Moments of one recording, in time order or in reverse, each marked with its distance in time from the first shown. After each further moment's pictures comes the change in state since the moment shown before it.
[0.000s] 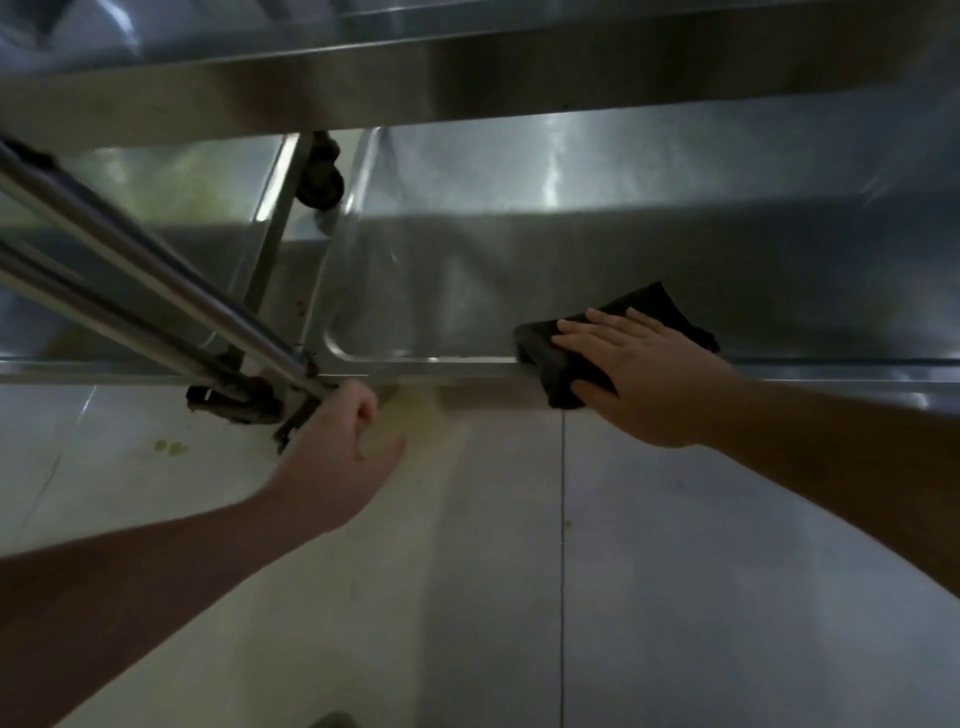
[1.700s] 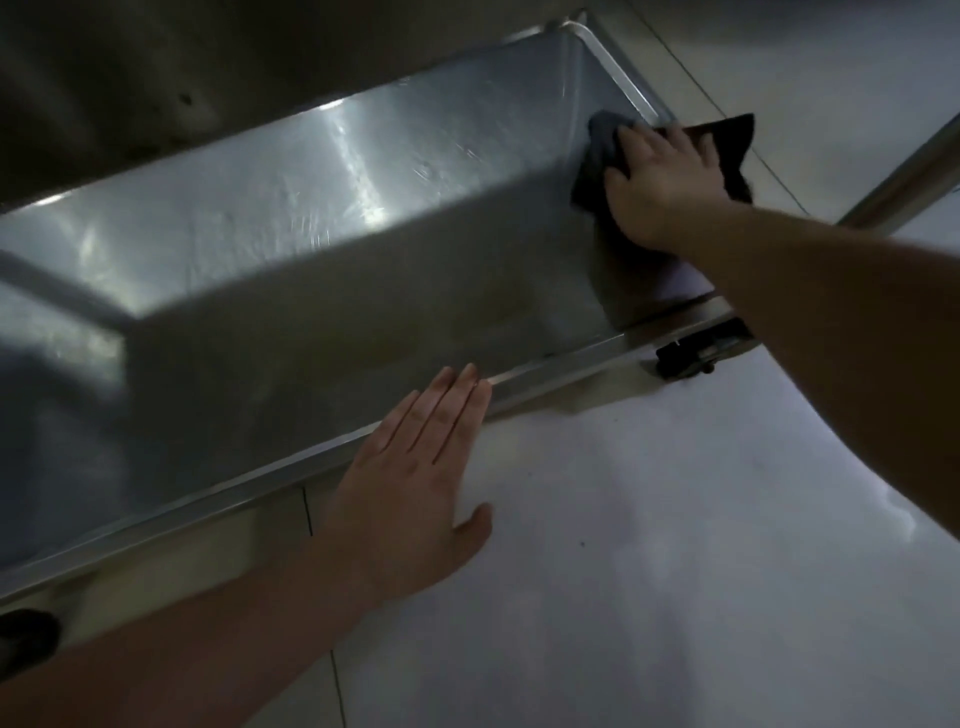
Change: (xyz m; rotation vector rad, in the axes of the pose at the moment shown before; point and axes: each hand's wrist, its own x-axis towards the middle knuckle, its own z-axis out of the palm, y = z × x) left_hand 0.053 0.284 0.215 0.585 -0.254 0.831; right_hand -0.120 0.353 -0.070 0.098 0.357 0.868
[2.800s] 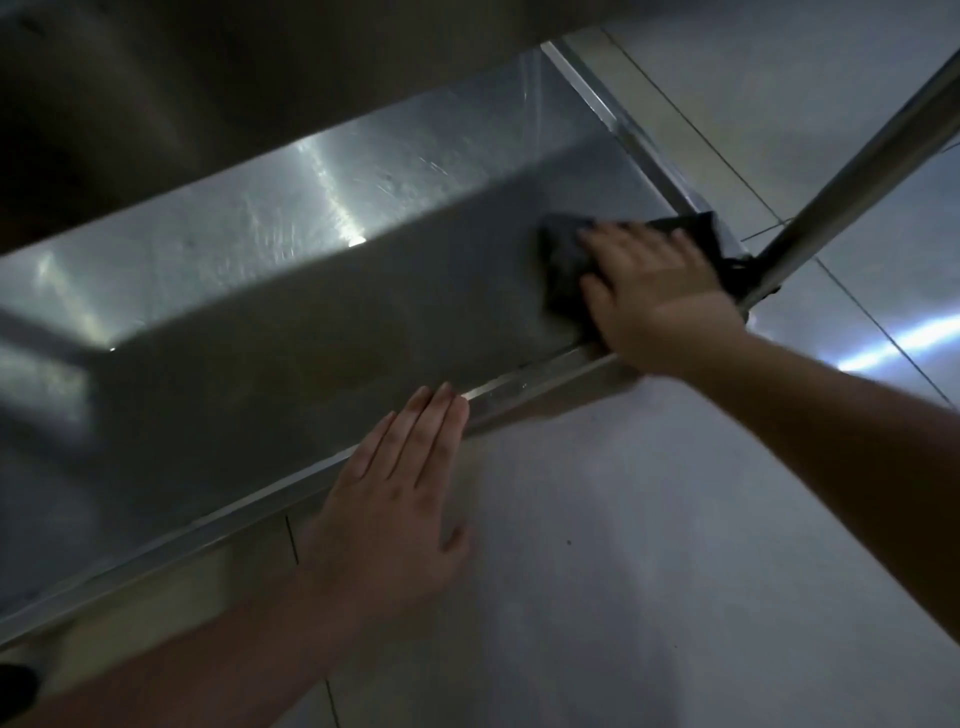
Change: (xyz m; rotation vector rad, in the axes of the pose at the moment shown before) left_hand -0.002 0.006 0.003 0.035 -0.023 0.004; right_hand -0.114 0.012 0.021 -0.033 0.025 -0.095
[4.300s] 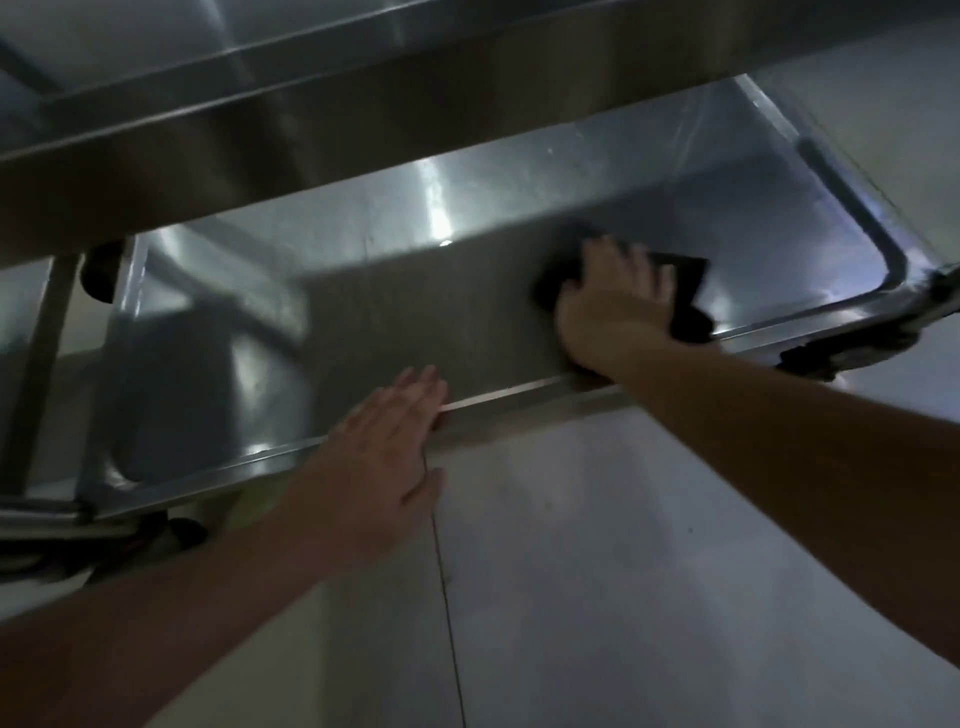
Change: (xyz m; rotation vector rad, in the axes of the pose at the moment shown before) left_hand -0.119 -0.134 0.000 -0.148 0.089 -0.084; right_hand 0.011 -0.209 0.043 0.141 -0.051 0.164
